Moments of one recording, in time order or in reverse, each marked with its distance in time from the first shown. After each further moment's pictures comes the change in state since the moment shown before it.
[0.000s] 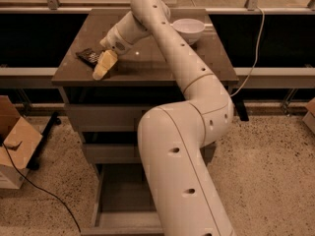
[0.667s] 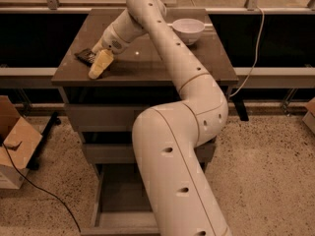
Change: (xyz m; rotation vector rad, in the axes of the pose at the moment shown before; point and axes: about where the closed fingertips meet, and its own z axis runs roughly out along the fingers) arm -0.007 0.004 0.005 -0.020 0.013 -0.016
